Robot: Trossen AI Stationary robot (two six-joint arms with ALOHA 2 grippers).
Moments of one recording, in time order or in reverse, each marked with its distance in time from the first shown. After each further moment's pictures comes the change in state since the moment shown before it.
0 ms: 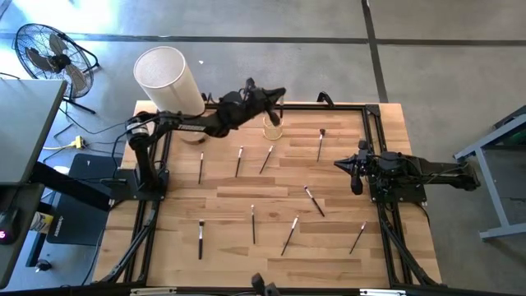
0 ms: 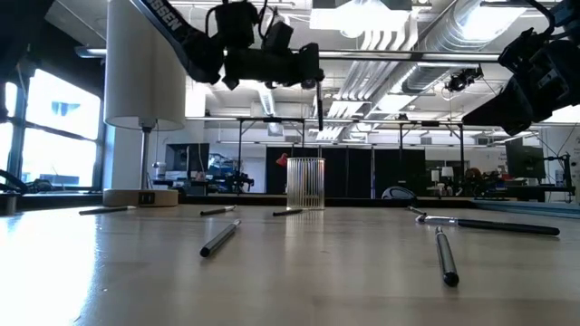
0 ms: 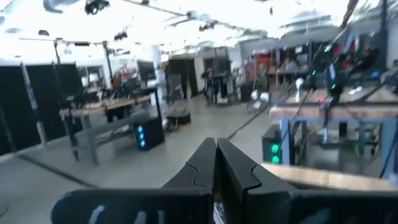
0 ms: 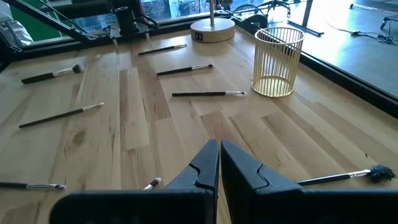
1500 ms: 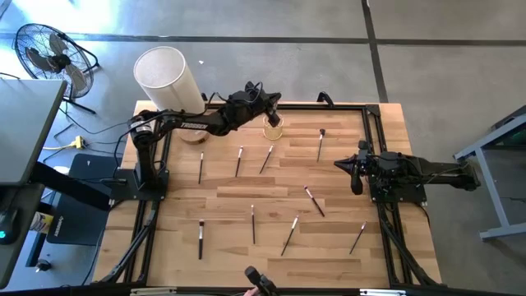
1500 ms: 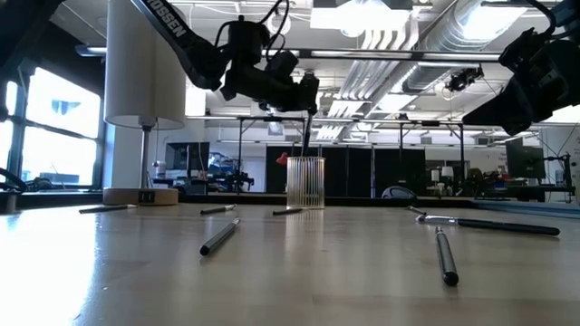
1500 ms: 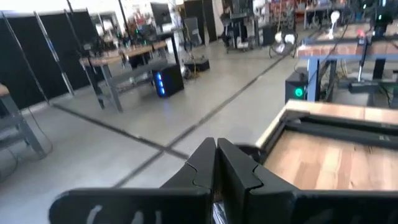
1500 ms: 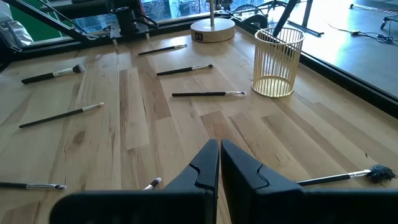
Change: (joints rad) left arm 0.031 0.034 0.007 -0.206 -0.090 0.002; right arm 0.000 0.000 0.000 0.000 0.000 0.000
